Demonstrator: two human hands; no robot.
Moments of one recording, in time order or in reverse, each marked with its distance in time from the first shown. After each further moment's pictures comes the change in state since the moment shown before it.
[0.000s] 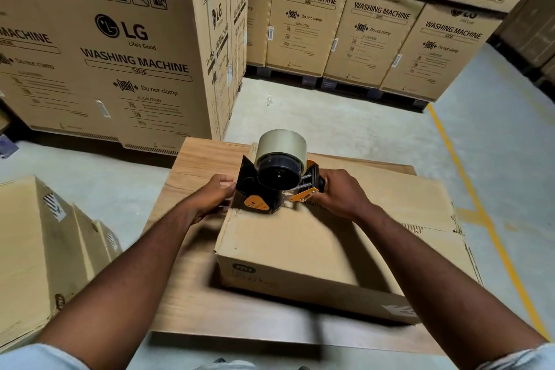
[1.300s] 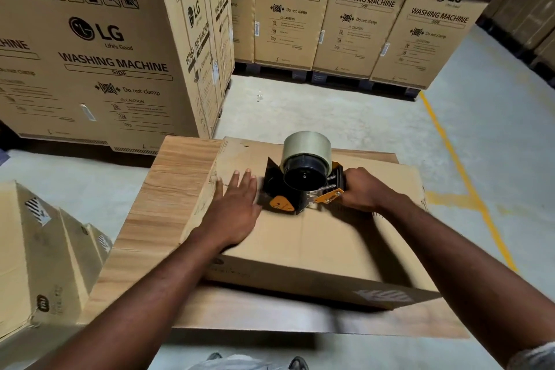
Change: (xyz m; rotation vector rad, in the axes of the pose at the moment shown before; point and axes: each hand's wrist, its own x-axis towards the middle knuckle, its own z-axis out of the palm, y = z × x) left_hand -0.035 0.003 0.124 1.204 0.195 0.471; right_hand -0.045 0.086 -0.061 -0.120 -0.259 0.031
